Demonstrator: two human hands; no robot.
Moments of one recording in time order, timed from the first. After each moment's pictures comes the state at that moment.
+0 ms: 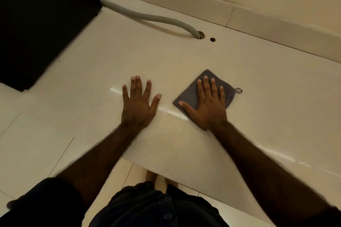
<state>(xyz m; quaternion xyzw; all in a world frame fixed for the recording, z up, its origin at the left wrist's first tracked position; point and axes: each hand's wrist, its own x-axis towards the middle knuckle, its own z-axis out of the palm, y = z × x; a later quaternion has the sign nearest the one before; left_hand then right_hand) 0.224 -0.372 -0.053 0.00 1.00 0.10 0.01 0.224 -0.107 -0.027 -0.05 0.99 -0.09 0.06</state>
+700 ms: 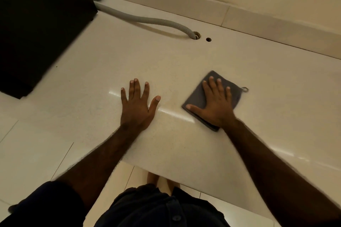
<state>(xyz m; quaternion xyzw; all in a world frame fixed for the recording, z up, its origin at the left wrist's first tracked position) 0.227 -0.371 -0.043 0.01 0.99 0.12 0.03 0.216 -0.072 -0.018 -0.05 0.99 -0.11 0.12</state>
